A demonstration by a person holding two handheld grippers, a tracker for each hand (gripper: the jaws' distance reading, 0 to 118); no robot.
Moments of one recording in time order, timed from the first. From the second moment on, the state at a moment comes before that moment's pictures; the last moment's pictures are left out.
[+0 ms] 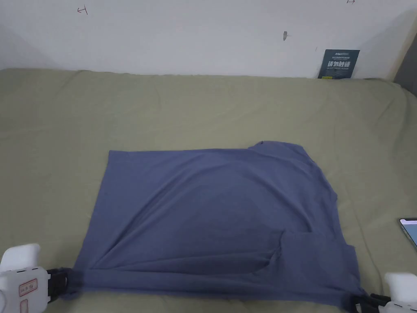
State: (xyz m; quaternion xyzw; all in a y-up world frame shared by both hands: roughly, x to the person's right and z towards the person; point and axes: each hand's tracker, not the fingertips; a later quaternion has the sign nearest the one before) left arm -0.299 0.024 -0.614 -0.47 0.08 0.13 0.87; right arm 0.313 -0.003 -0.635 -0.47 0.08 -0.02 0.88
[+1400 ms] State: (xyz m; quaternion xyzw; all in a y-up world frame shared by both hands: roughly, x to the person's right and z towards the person) left arm -0.323 0.016 -0.821 -0.45 0.10 0.11 0.88; right arm 0.303 0.040 -0.877 -0.50 0.06 -0.04 0.86
